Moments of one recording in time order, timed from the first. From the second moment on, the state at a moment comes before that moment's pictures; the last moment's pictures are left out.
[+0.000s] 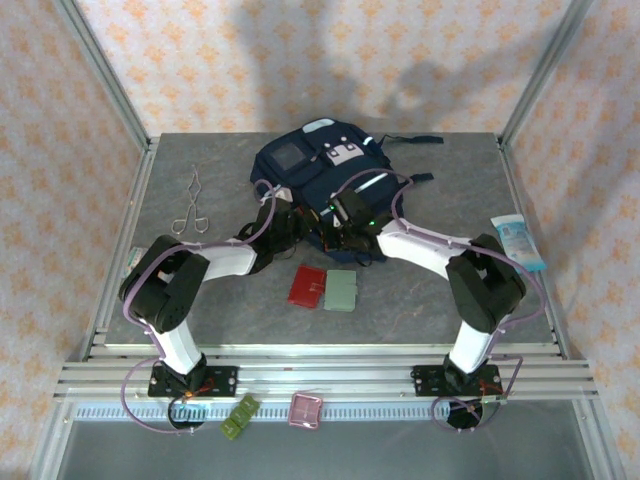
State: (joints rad) left arm -0.48 1.74 0.84 0.42 0.10 -1.03; right arm 0.69 1.74 1.16 -0.36 -0.06 0.52
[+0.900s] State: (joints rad) left arm -0.35 1.77 1.00 0.24 0.18 -0.93; right arm 0.60 1.54 1.02 -0.36 0.07 0.51
